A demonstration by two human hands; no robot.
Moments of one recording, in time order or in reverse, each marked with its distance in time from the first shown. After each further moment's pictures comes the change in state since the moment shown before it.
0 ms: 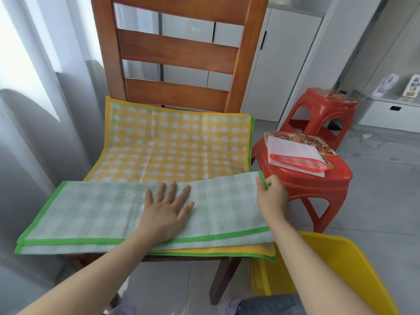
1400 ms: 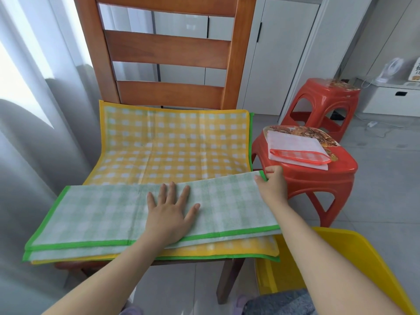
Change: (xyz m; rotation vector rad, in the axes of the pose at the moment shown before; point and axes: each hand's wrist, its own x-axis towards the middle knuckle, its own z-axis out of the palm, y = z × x) left_hand 0.005 0.016 0.003 0.069 0.011 -0.088; right_hand 0.034 0.015 0.014 0.132 -0.121 0.126
